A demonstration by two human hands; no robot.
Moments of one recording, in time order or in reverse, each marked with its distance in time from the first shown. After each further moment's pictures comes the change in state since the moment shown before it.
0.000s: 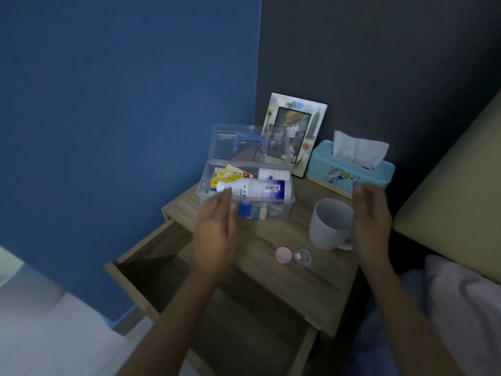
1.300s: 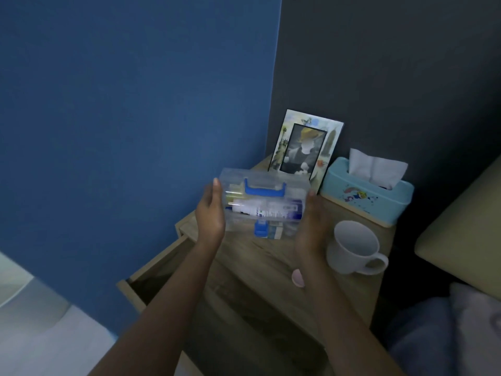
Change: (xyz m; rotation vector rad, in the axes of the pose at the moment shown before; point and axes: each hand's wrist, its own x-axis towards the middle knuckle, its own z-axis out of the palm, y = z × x) left_hand 0.082 -0.035 0.003 -0.679 0.025 -0.642; right_hand -0.009 -0.008 0.133 0.204 0.096 0.370
